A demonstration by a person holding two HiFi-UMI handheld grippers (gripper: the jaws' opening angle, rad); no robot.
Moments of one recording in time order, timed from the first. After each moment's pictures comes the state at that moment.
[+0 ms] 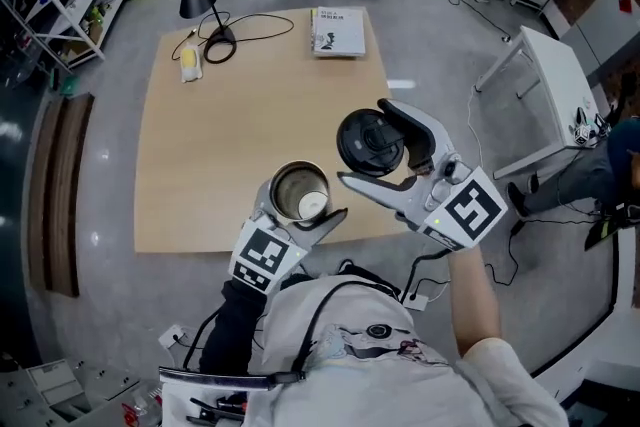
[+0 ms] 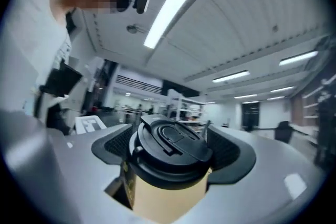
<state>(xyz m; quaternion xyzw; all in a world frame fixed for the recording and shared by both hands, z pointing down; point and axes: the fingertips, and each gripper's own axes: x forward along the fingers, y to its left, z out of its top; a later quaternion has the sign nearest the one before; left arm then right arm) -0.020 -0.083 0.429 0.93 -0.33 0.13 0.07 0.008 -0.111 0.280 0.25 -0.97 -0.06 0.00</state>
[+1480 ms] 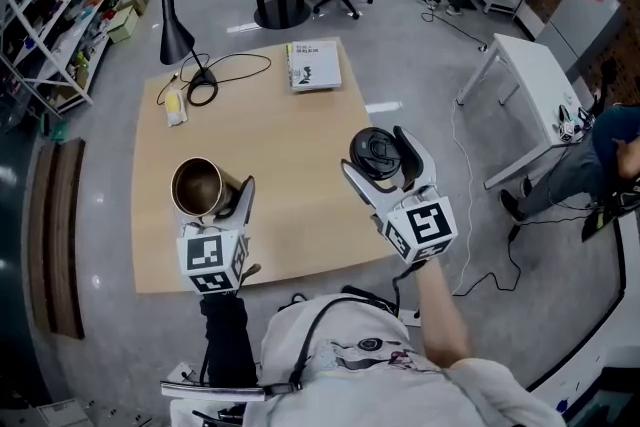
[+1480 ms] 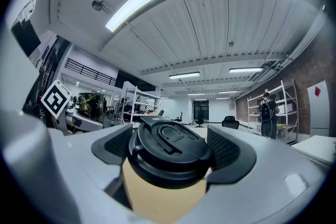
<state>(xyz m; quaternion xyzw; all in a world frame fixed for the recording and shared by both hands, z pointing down) -0.165 -0.167 0.377 0.79 -0.60 0.11 0.03 0.087 -0.174 0.341 0.50 -0.86 -0.04 0.02</state>
